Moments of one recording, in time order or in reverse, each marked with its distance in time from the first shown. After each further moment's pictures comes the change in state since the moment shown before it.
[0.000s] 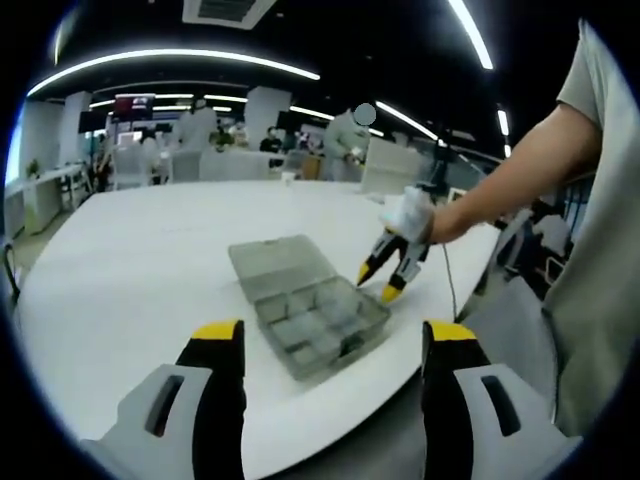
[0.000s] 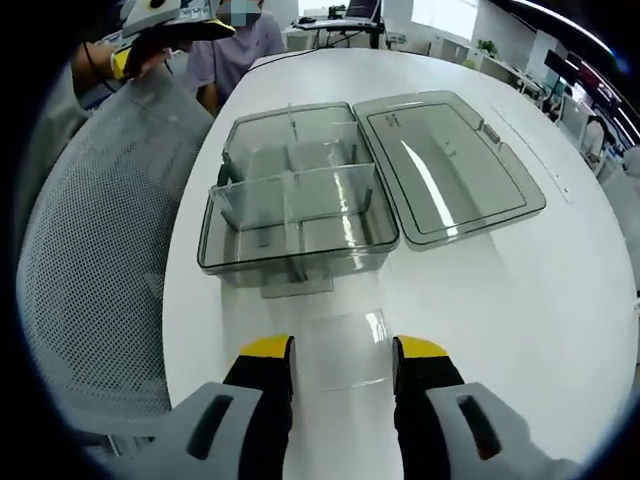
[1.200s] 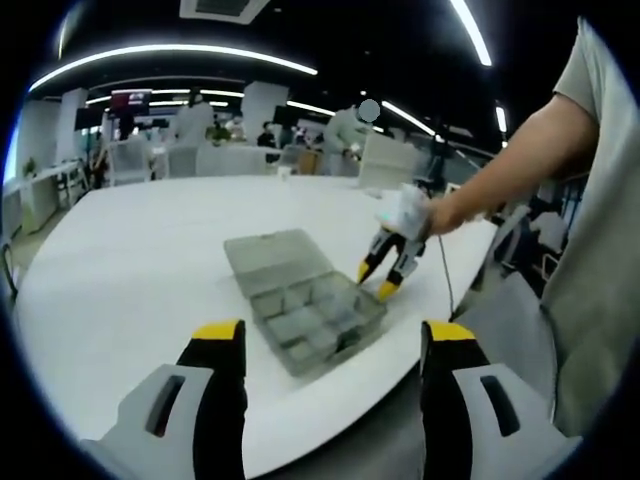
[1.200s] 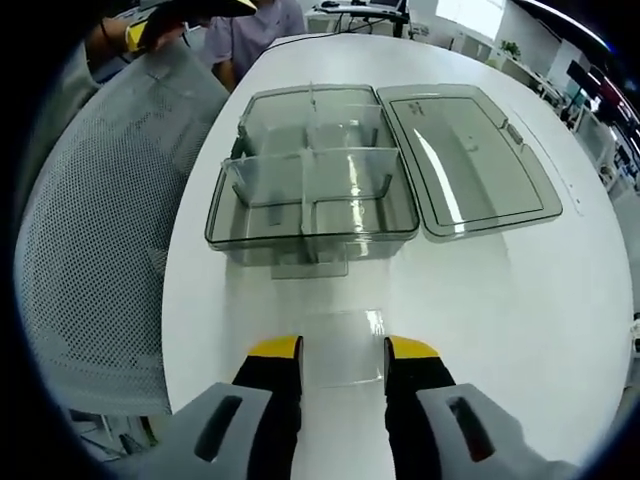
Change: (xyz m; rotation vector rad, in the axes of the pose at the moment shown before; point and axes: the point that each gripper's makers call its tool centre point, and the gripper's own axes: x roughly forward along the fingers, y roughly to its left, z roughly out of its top) left arm 0.000 -0.002 -0.005 0.003 0.021 -0.015; right arm -0.003 0.002 -0.010 -0.077 0.060 0.009
